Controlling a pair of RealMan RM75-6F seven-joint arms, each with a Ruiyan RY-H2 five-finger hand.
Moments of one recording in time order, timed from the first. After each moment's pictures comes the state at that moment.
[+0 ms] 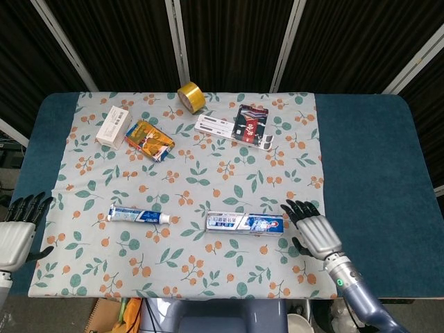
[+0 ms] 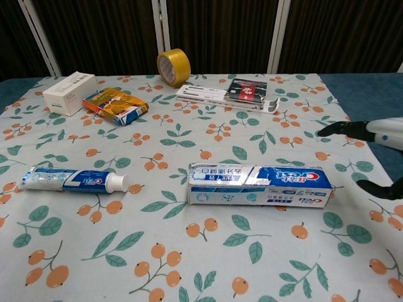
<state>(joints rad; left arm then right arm) -0.13 -1.09 -0.01 -1.64 1.48 1.37 0.17 0.43 -1.25 0.11 -1.90 -1.22 0.97 -0.46</state>
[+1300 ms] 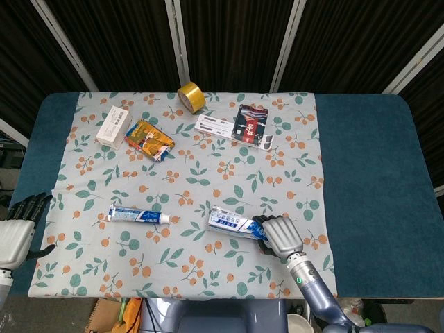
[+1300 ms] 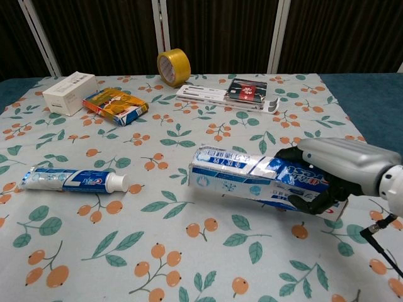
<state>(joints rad) -0.14 -1.09 -0.02 -1.66 1.45 1.37 0.13 0.53 -1.51 0.08 -1.87 -1.08 1.12 -0.58</state>
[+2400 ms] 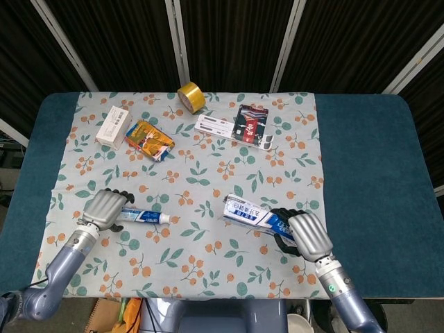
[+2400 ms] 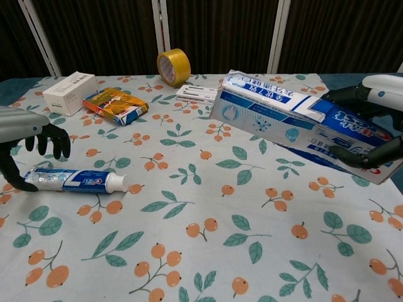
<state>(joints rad) -0.58 -1.31 -0.11 -1.69 1.02 0.91 0.64 0.43 -1.28 0.06 -2.01 -1.32 1.21 -0.29</state>
